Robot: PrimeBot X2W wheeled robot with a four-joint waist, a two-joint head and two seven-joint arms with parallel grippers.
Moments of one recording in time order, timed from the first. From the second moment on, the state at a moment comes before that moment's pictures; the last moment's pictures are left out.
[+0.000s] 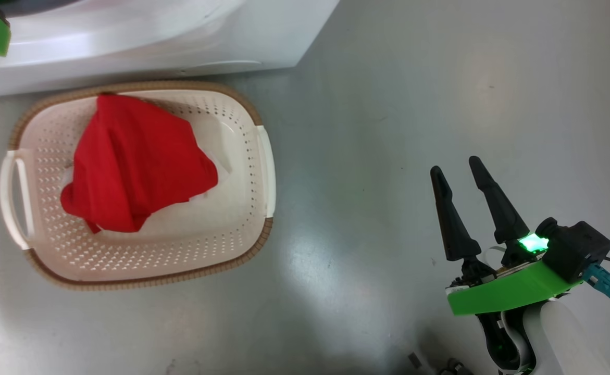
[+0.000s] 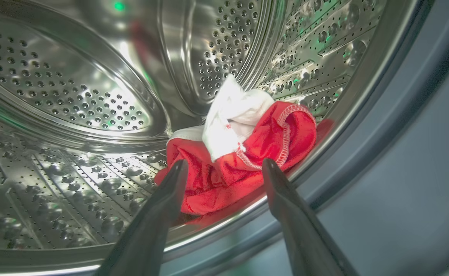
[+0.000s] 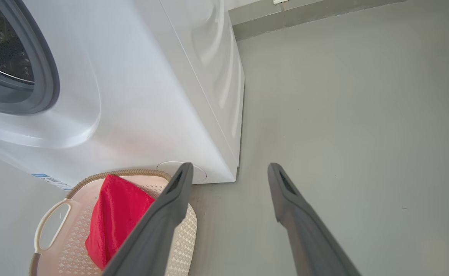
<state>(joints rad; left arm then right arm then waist) -1.32 0.49 -0.52 0.78 -0.58 -0.13 -0.26 -0.21 -0.04 0.14 0.09 0.45 0.13 -0.26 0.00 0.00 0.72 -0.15</state>
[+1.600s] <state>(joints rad) -1.44 0.55 -0.69 0.78 -0.65 -0.13 -0.26 -0.22 -0.04 0.18 0.04 0.48 0.13 -0.26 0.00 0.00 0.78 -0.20</state>
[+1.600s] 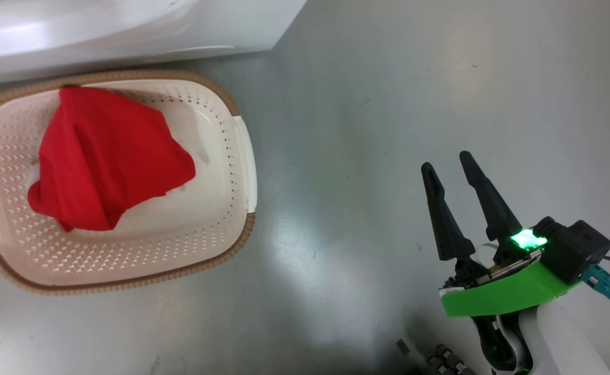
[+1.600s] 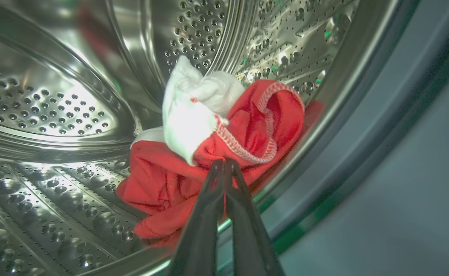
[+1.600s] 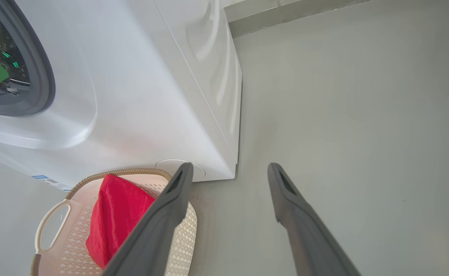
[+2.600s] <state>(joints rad) -1.02 0.34 -0.21 0.54 -0.55 -0.13 -0.26 -0.23 -0.05 0.10 0.07 0.40 0.13 -0.26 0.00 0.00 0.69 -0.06</state>
